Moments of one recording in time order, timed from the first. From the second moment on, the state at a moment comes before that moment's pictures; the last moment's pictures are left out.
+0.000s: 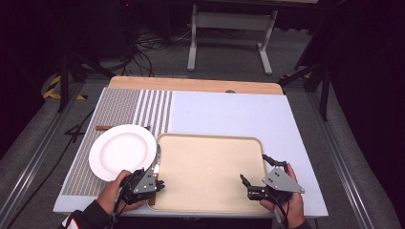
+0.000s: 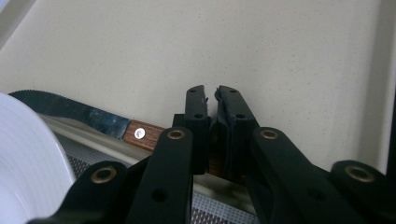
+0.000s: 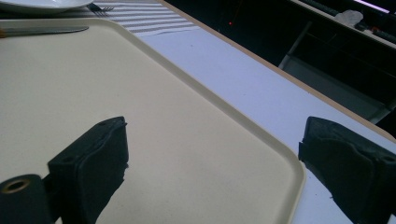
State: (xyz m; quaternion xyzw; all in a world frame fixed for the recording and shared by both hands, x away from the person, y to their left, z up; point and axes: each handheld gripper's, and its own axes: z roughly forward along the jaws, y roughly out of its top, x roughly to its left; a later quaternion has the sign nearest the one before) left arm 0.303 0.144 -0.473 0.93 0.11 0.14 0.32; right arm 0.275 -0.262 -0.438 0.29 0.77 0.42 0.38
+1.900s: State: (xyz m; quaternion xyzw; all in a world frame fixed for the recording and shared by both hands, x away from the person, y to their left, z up) left arm 0.305 0.184 -0.442 0.84 0.15 0.25 0.46; right arm 0.274 -0.269 -0.432 0.28 0.76 0.47 0.36
